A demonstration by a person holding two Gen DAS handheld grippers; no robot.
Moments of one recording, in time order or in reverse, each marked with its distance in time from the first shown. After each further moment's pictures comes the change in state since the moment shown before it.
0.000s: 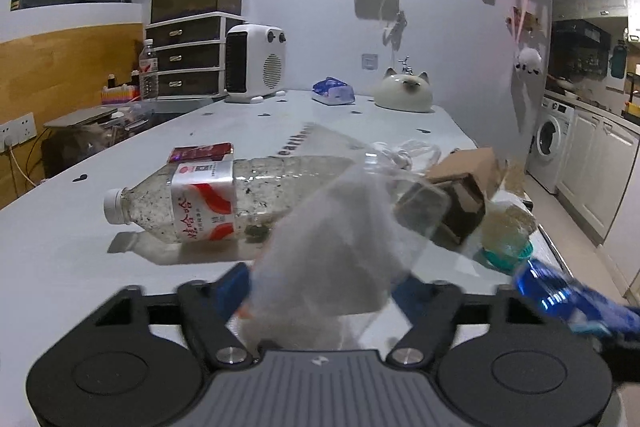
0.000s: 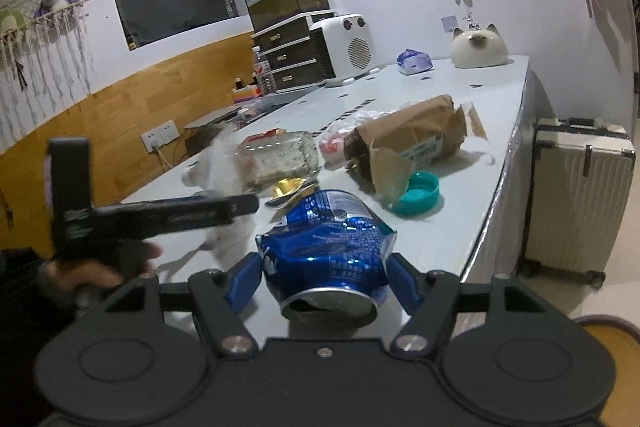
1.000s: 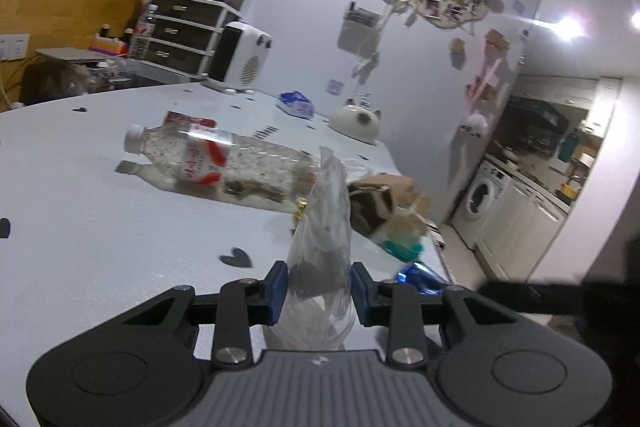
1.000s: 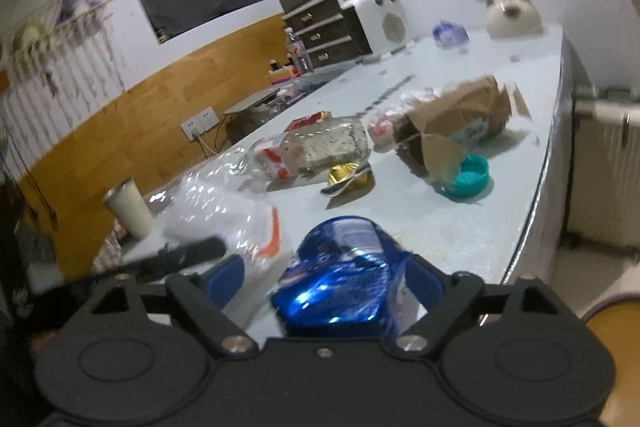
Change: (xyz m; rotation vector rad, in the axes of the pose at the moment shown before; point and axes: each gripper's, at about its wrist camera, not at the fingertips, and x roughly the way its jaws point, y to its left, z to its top) left arm -0.106 0.026 -0.042 -0.240 -0.045 -0.252; right arm 0.000 0.003 0.017 0.090 0.101 0.147
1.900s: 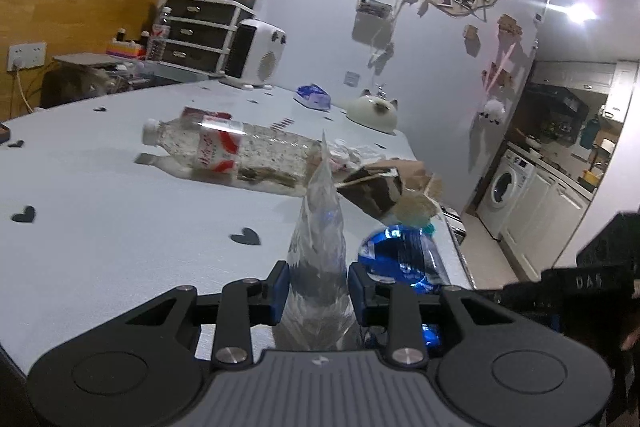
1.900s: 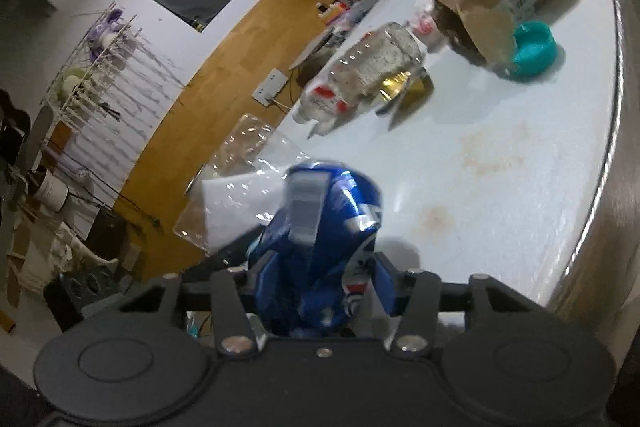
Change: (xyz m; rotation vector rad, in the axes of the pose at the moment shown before) left arm -0.011 -0.016 -0.011 0.023 0.010 0.108; right arm 0.042 -0.031 -0.016 0.252 0.201 0.346
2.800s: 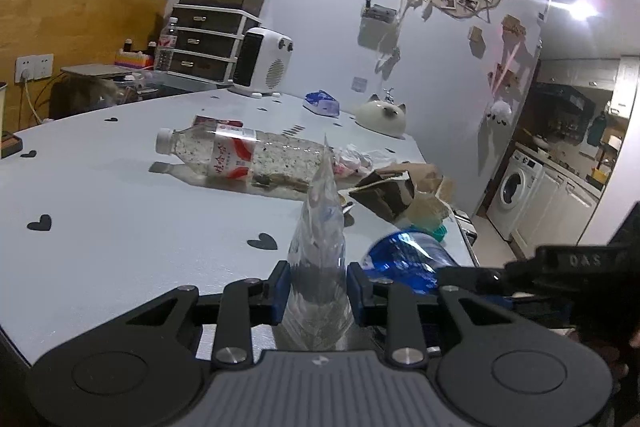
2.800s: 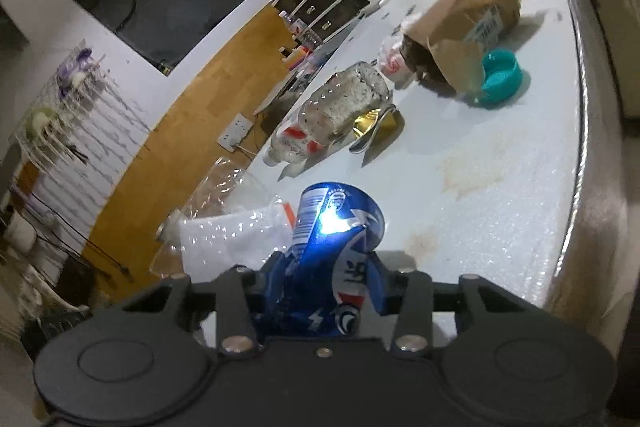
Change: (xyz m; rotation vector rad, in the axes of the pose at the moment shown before) left arm -0.003 0.004 -0.001 0.016 -0.019 0.029; right arm -0.004 0.014 -0.010 0.009 -0.150 -0.139
